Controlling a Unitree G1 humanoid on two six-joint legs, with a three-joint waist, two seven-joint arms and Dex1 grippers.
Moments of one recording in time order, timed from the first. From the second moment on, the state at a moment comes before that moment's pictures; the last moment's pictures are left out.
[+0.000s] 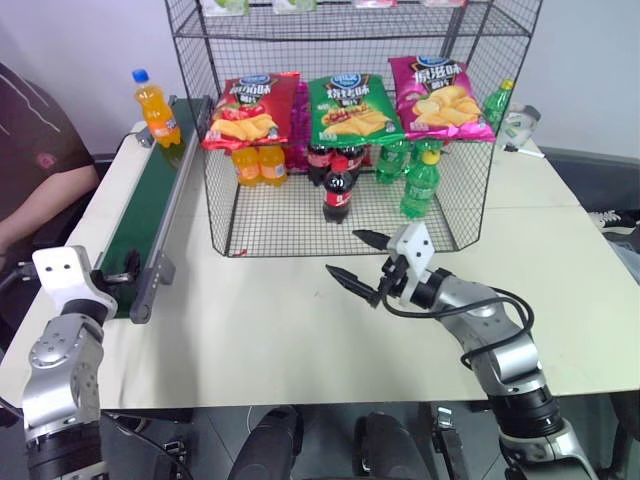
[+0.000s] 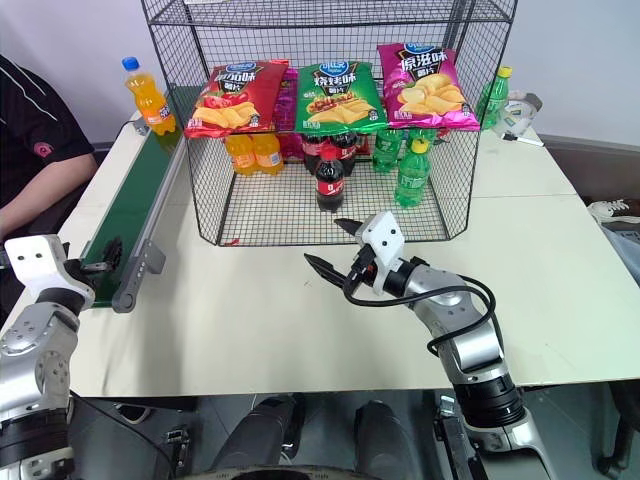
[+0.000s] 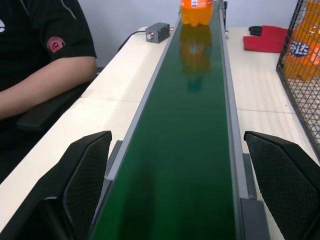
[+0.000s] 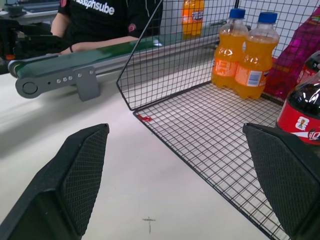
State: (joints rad) left arm -0.08 0.45 0.49 -0.03 -0.35 0.30 -0.19; right arm -0.27 -0.37 0.12 -0.26 0.31 0.35 0.67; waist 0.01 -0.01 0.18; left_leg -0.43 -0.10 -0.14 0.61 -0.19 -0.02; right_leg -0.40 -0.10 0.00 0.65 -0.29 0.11
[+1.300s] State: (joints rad) left arm -0.09 0.47 0.42 -0.02 -0.31 0.28 -0.28; right arm -0.27 -0.36 0.12 -0.25 0.30 0.34 0.67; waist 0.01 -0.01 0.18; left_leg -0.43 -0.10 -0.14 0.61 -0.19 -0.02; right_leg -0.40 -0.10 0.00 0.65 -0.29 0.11
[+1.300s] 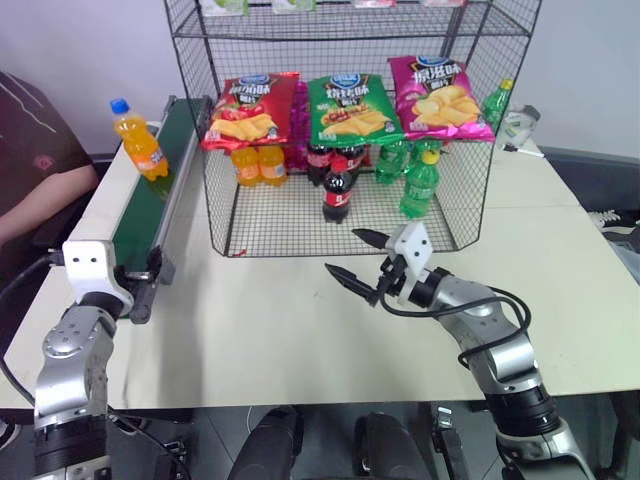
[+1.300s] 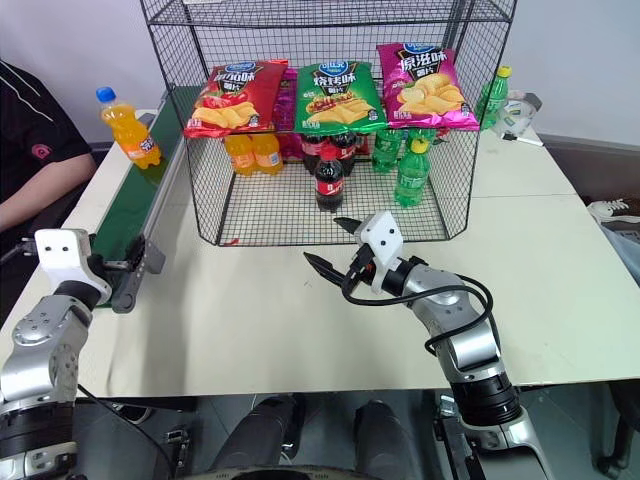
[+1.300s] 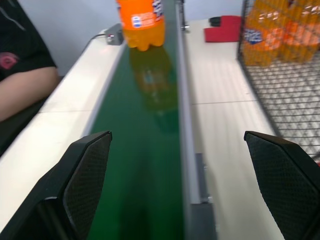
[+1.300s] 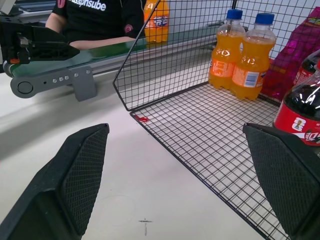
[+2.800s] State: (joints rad) left arm -0.10 0.47 0.49 -0.01 -0.30 0.20 -0.21; right arm -0.27 -0.36 0.14 -0.25 0.30 0.34 0.69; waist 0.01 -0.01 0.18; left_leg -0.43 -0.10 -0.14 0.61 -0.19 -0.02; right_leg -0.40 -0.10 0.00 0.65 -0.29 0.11
